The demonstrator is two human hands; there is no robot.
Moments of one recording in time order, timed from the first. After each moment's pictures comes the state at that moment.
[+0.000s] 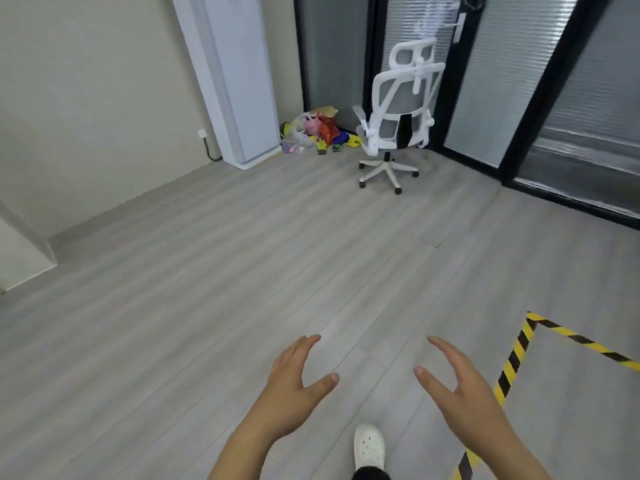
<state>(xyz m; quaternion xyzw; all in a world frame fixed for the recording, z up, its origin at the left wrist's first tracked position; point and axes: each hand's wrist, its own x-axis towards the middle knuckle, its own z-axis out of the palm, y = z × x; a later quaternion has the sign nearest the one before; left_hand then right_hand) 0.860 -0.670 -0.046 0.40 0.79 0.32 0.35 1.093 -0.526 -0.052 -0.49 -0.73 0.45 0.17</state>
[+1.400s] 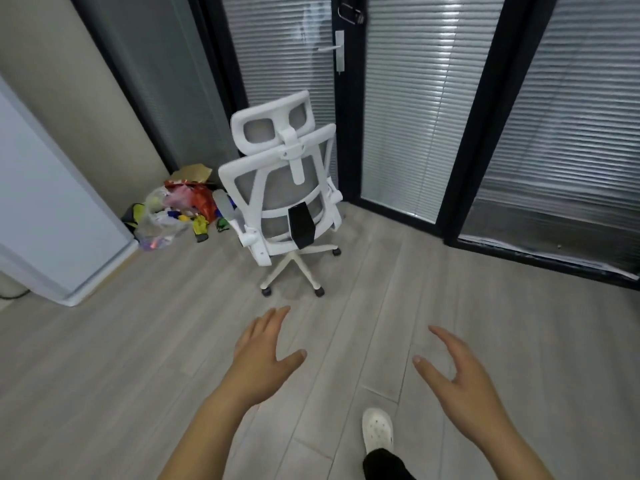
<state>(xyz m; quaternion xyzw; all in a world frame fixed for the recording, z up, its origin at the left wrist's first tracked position) 0.519 0.530 -0.068 0.57 0.76 0.17 0.26 0.833 0.572 -0.078 -0.60 -0.63 0.41 0.28</state>
